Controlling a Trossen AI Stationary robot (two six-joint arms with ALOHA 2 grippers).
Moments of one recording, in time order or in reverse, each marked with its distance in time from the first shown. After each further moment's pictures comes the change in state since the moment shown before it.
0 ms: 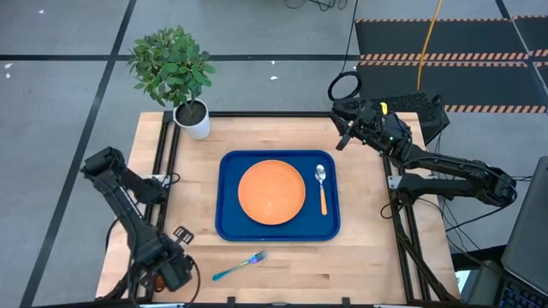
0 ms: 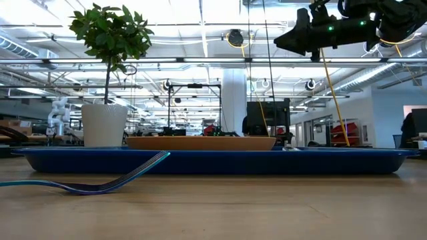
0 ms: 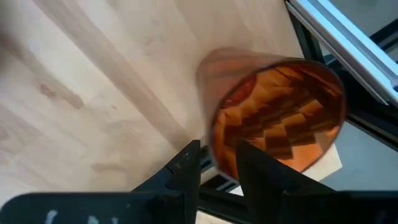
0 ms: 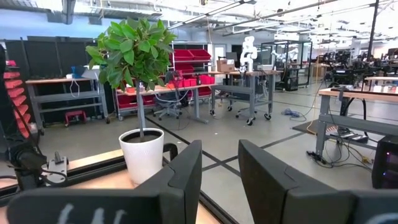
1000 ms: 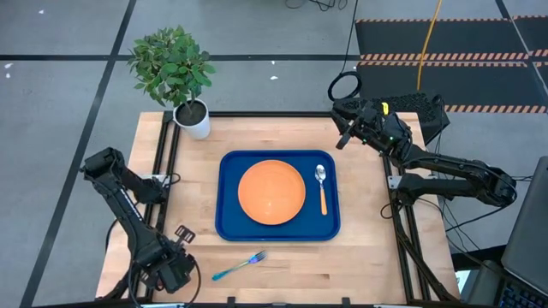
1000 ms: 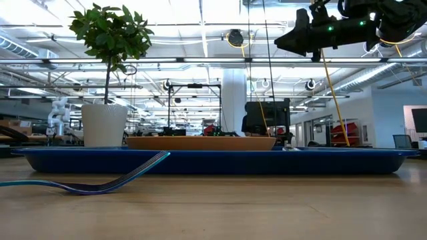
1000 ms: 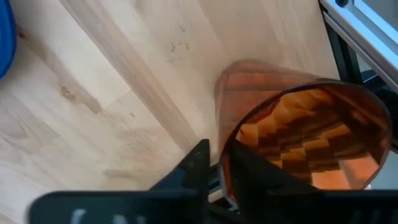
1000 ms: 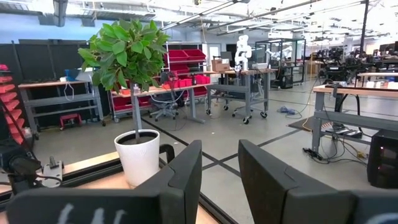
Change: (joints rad) left arm -0.023 0.000 -0.064 0.068 -0.092 -0.067; right arm 0.000 0.000 0.000 -0.003 0.026 0.019
